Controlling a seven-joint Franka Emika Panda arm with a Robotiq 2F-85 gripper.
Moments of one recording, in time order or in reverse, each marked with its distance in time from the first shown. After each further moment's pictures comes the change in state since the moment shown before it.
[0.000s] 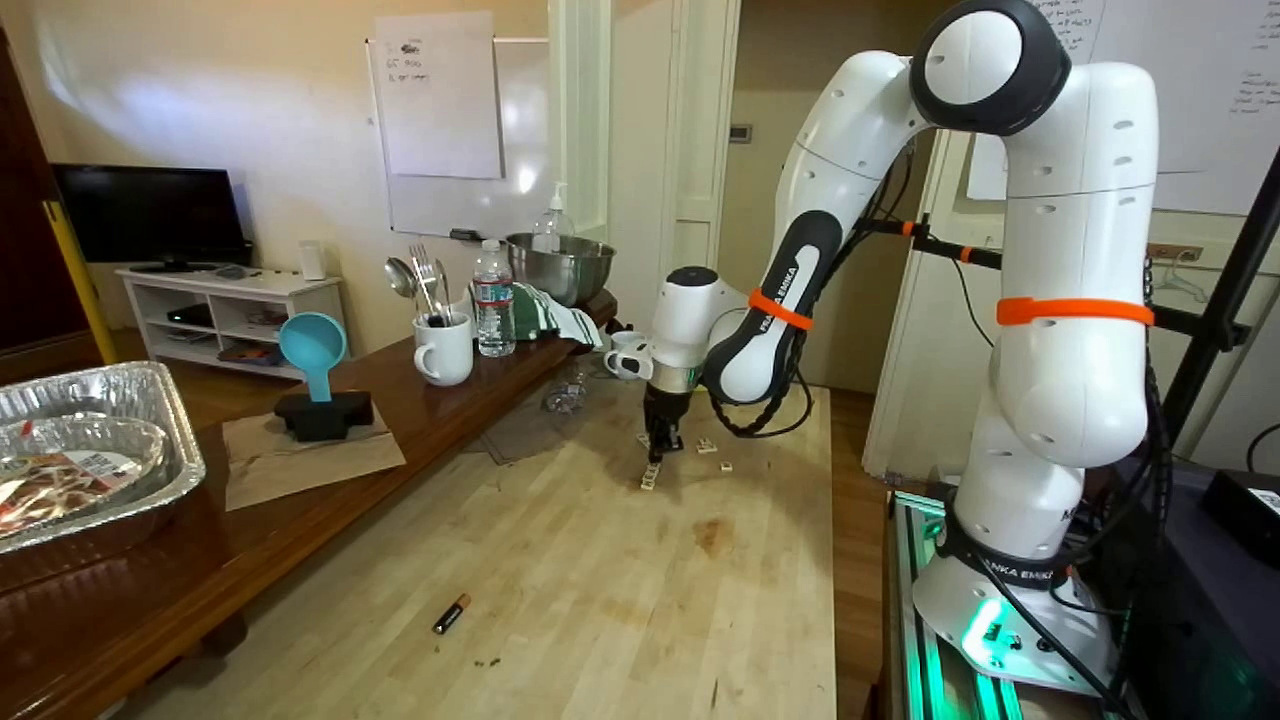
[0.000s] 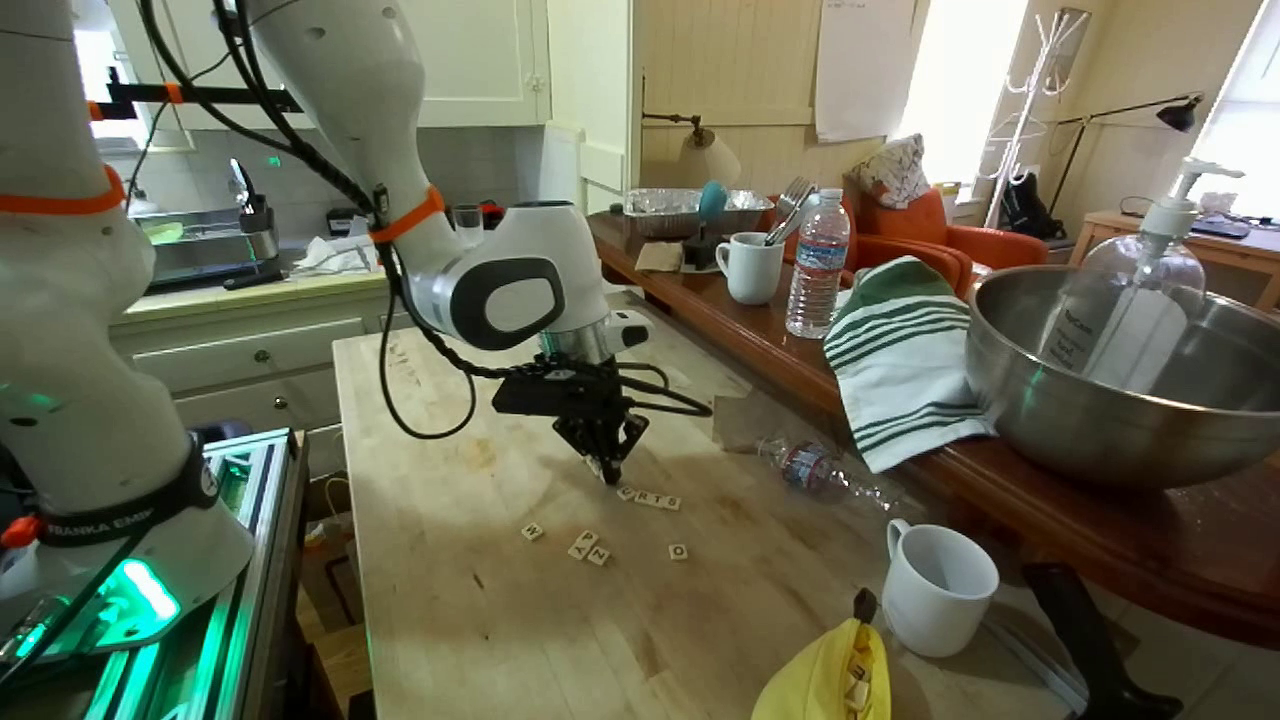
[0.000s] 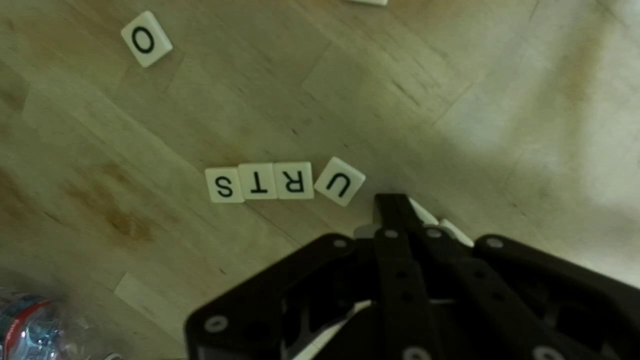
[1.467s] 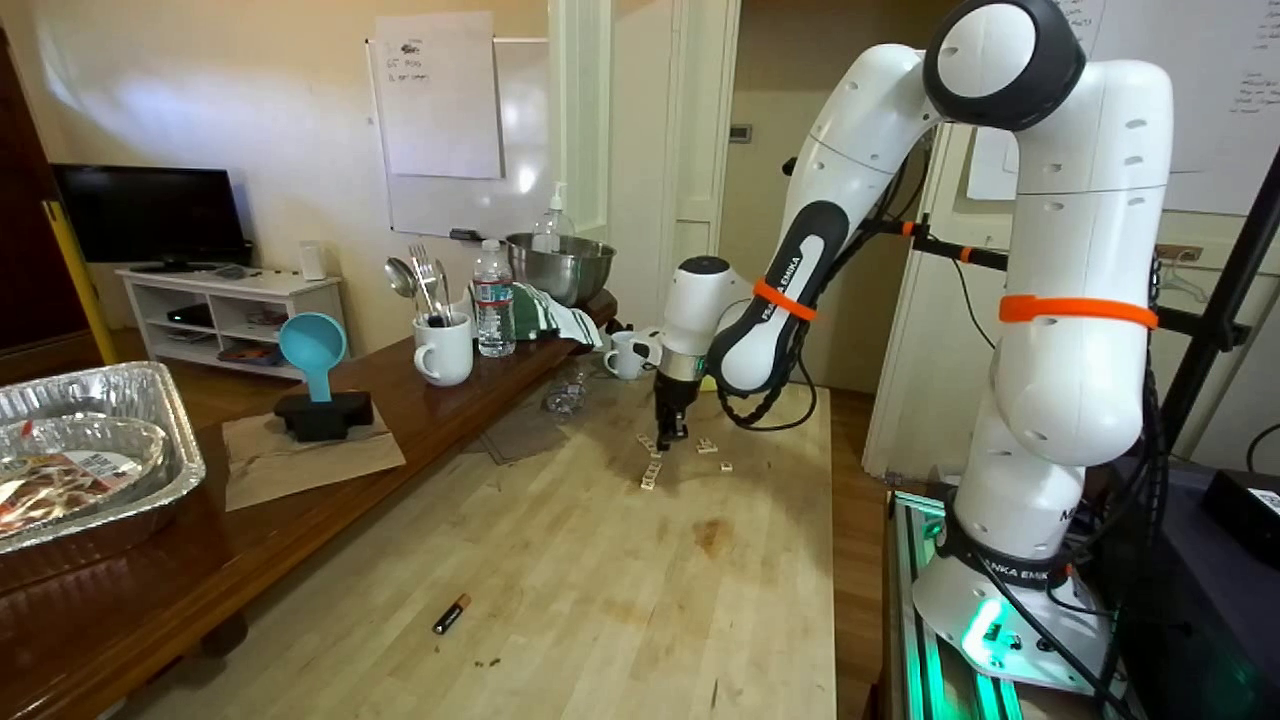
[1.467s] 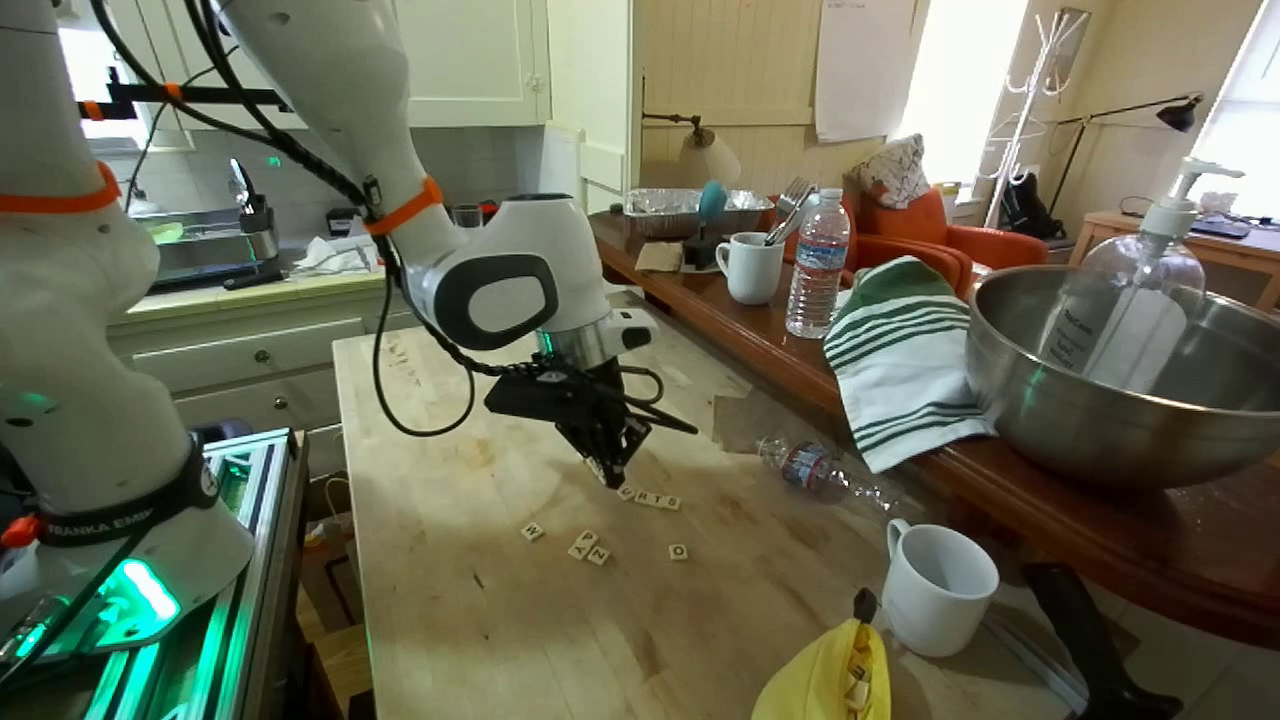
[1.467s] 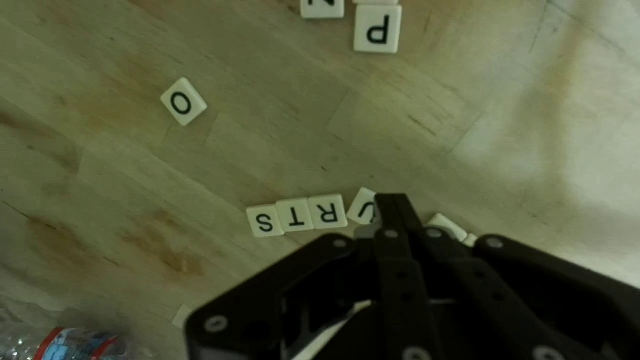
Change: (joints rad) arm -0.037 -0.041 -0.009 -0.022 0.064 0.001 0.012
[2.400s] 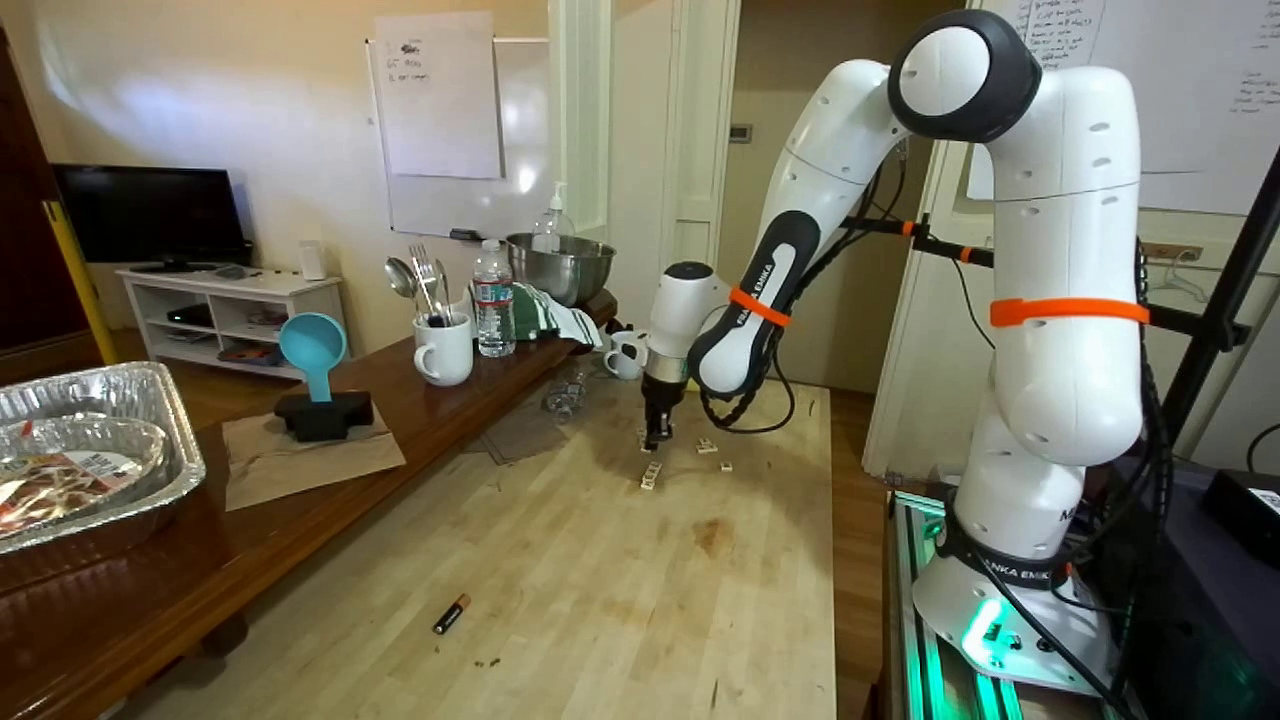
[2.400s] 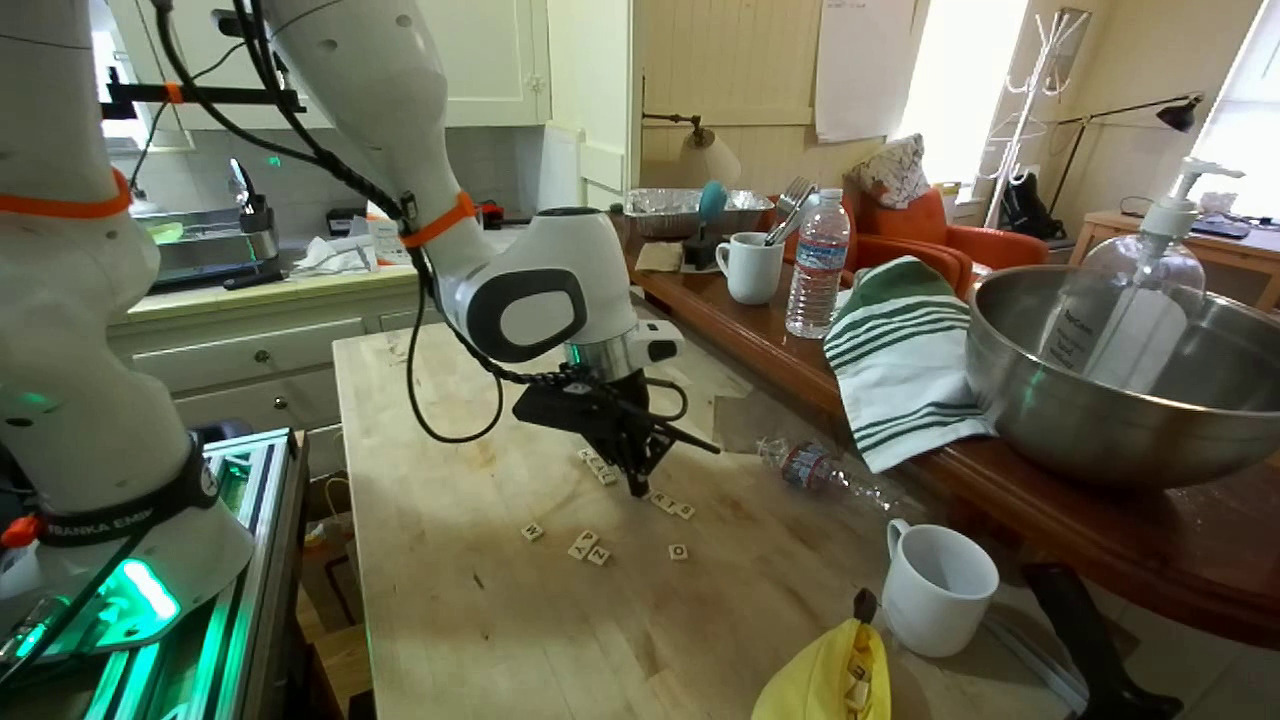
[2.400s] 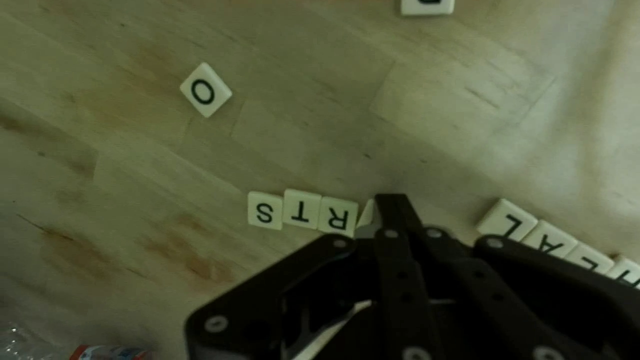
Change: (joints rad) arm -0.003 0.096 -0.002 0.094 0.040 0.008 0.022
